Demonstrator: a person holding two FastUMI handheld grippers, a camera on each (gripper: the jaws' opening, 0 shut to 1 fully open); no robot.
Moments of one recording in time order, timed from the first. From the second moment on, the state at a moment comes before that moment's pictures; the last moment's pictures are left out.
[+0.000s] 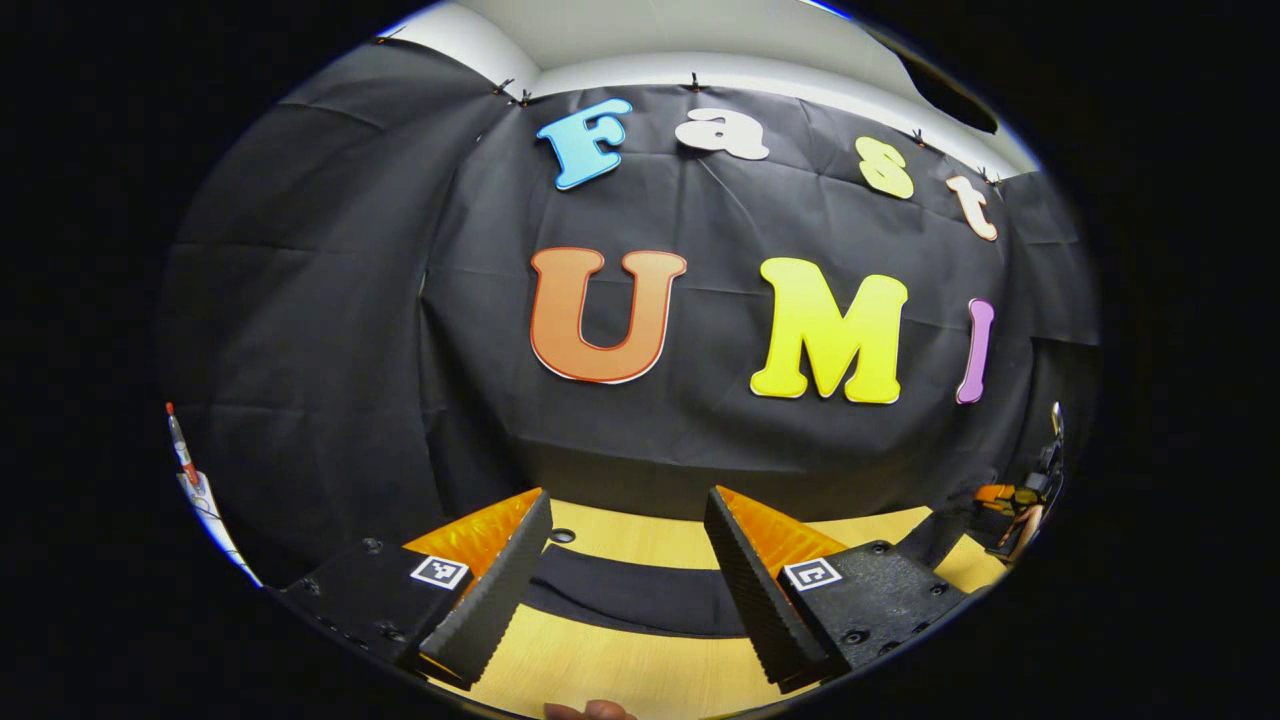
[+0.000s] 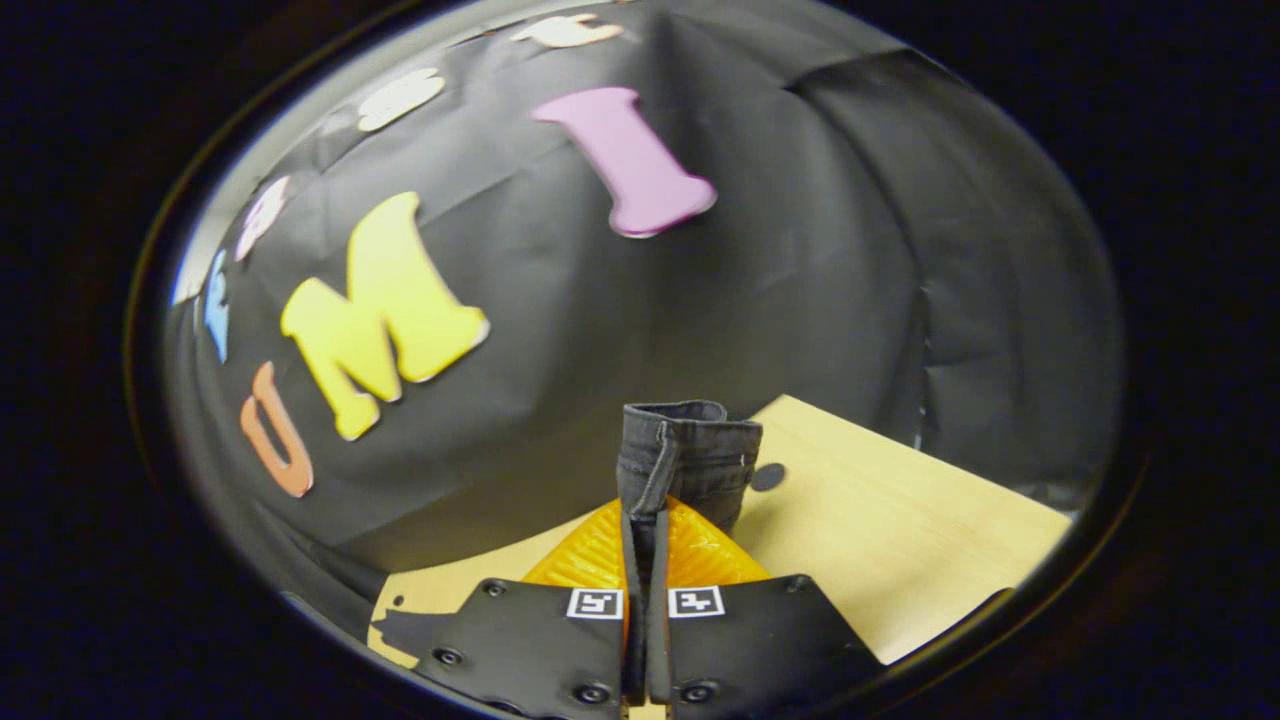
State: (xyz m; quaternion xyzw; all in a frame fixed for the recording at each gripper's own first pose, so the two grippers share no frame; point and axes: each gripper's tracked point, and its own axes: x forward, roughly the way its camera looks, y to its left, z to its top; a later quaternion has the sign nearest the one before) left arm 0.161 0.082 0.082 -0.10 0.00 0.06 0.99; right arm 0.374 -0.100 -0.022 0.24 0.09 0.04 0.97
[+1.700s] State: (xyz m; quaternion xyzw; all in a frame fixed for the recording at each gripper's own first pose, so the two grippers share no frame) left arm 0.116 0.133 0.054 -0.14 -0.02 0.12 0.98; right arm 0.299 0.281 -0.202 0.05 0.22 0.25 0.94
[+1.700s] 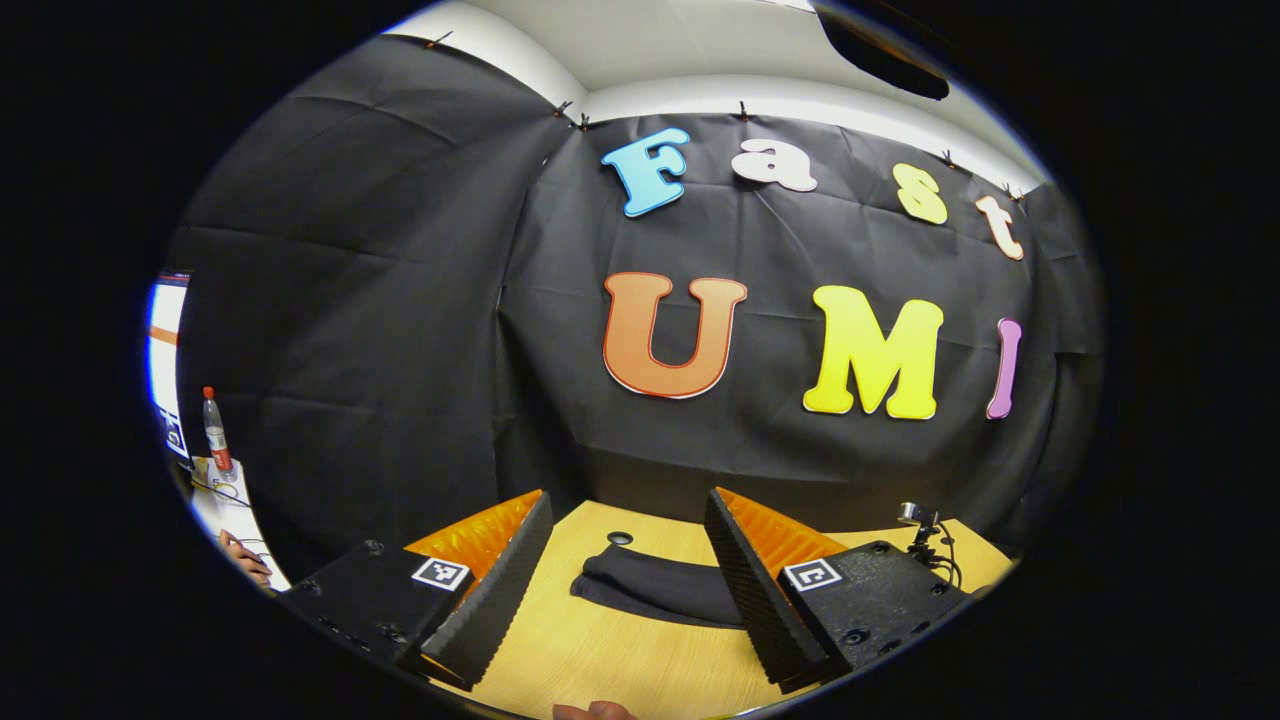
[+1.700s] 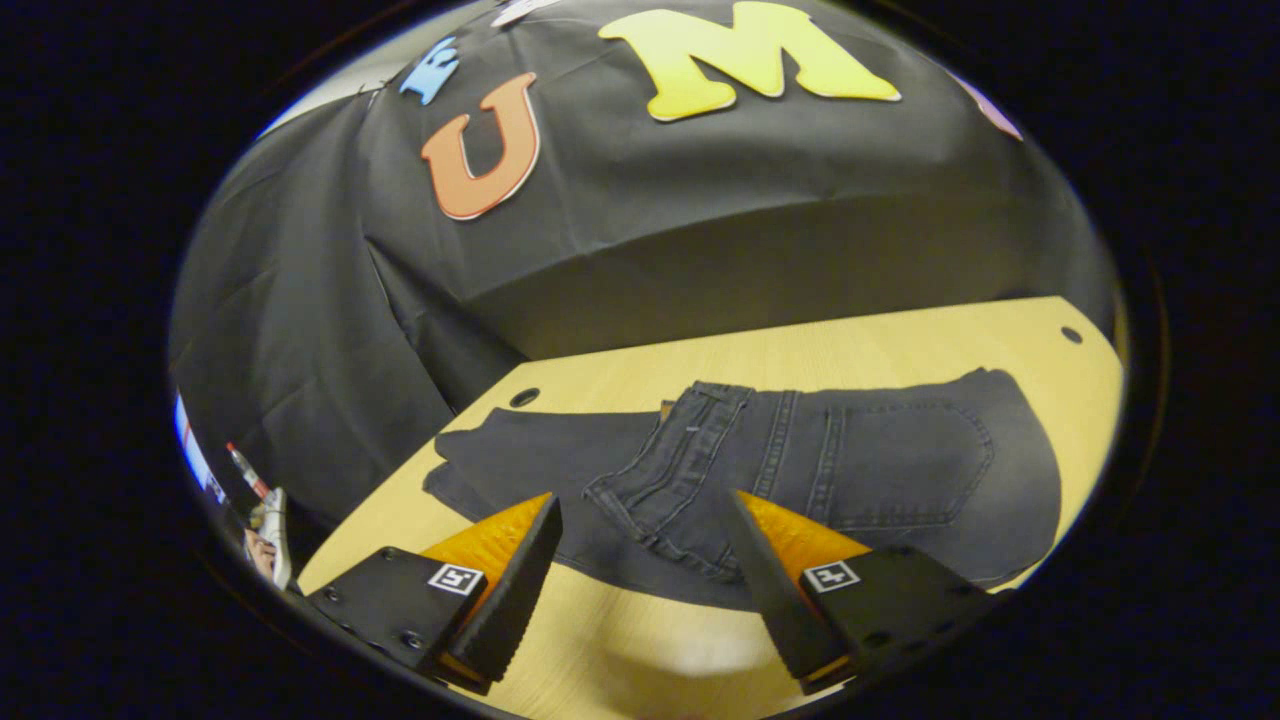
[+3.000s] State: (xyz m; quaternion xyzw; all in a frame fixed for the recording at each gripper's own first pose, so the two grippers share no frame) left arm 0.293 0.114 -0.222 -0.41 0.29 0.14 0.85; right arm 0.224 0.001 0.130 -0.02 -0.08 0.11 0.99
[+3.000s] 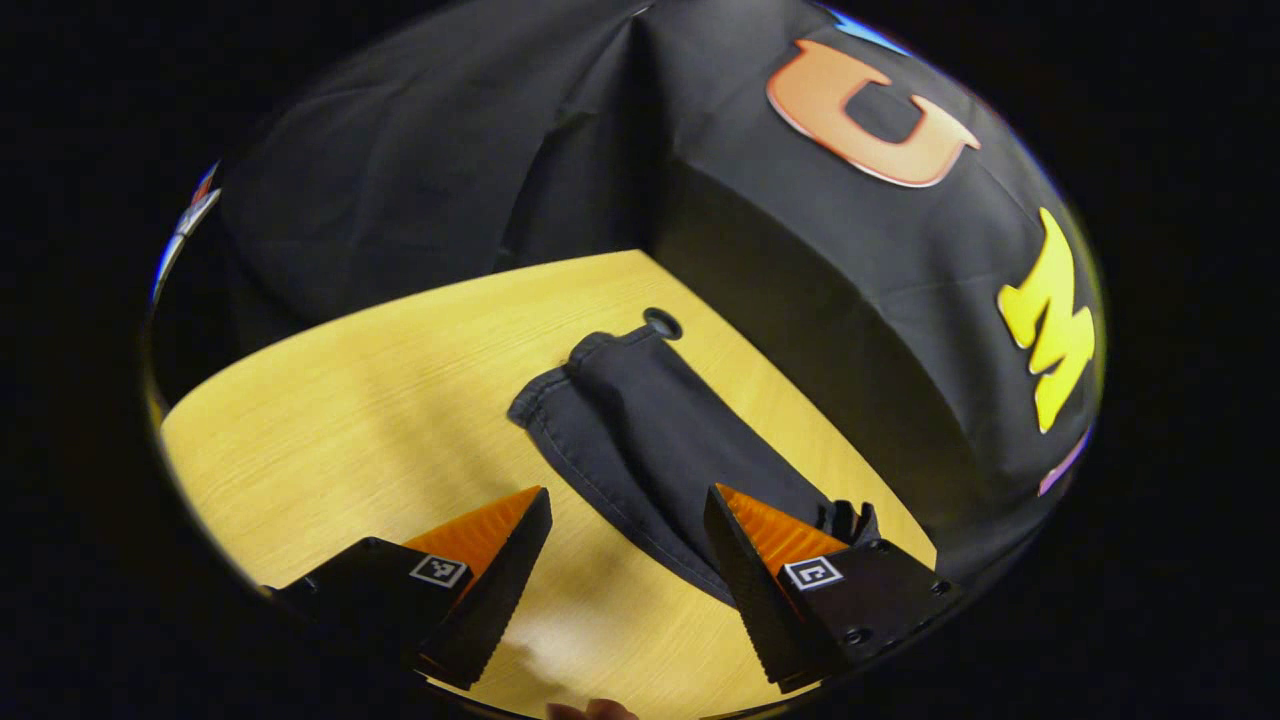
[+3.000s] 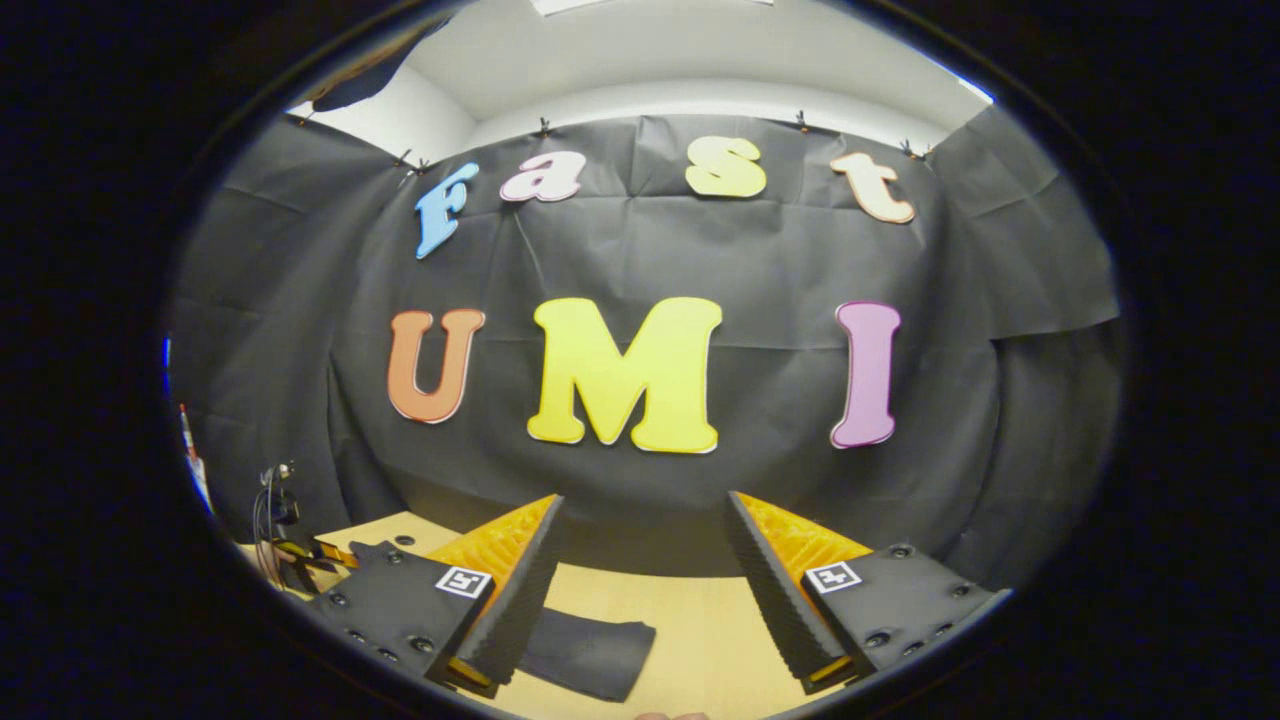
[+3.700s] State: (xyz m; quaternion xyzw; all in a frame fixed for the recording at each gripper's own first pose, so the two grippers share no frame) left arm 0.354 0.138 -0.233 -0.56 0.27 0.14 0.77; right arm 0.248 -0.043 0.118 -0.04 -0.05 0.08 0.99
